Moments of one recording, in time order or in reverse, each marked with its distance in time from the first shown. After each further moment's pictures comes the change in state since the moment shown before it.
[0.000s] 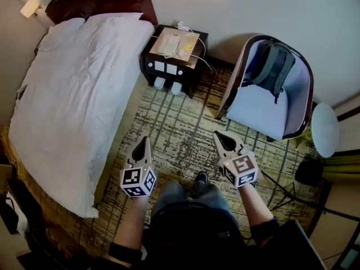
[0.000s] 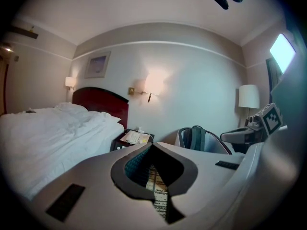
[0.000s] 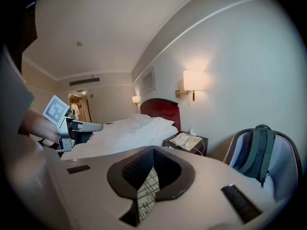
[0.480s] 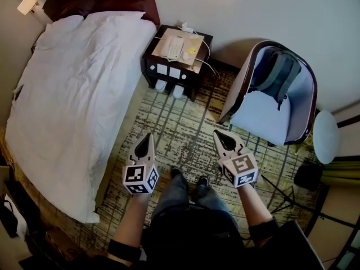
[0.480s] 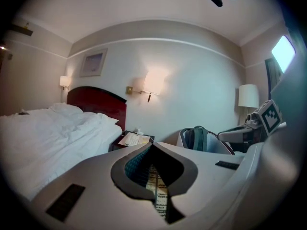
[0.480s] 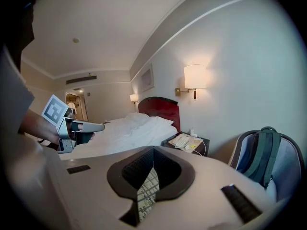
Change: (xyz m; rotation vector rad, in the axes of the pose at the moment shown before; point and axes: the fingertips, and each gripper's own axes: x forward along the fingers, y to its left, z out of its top) left arm 0.064 0.044 0.024 0.022 0.007 -0.048; right arm 0.078 0.001 0.031 -0.002 0.031 -0.009
